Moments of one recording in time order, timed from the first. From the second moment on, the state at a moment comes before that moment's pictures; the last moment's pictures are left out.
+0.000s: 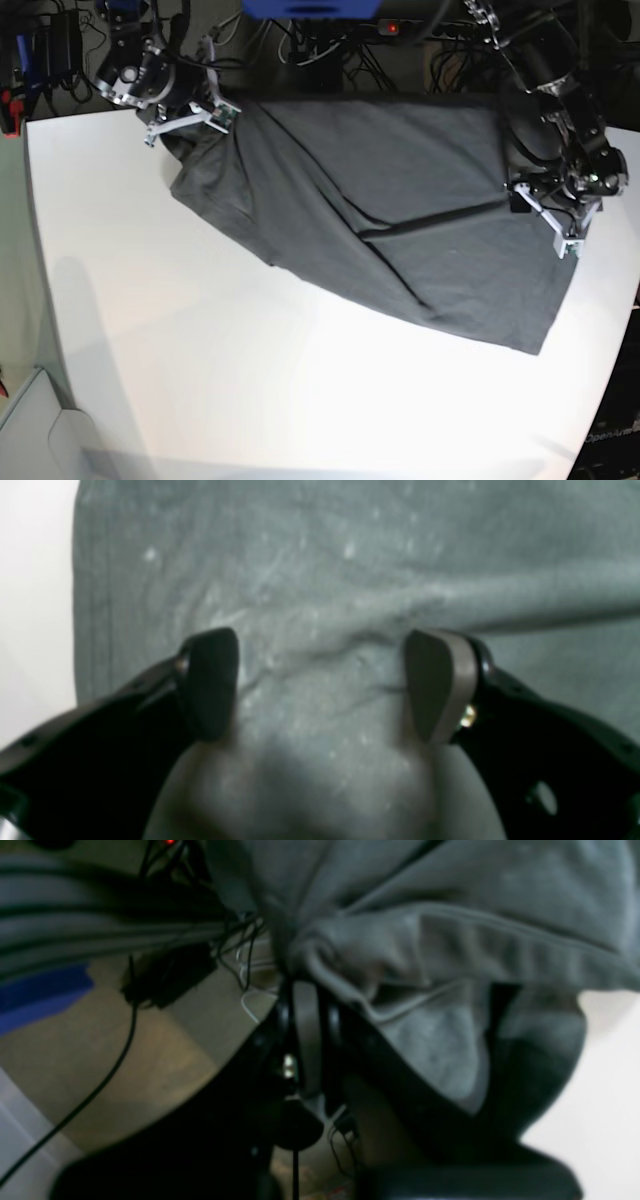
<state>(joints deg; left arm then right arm) -5.0 -7.5 -34.6 82.2 0.2 -32.1 59.3 -22.2 8.2 4.4 107.7 -17.6 47.7 -41.0</state>
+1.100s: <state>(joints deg) -17.1 -16.8 -33.4 56.7 0.6 -31.7 45.3 -0.1 6.3 5.7 105.5 -21.5 40.4 -38.7</state>
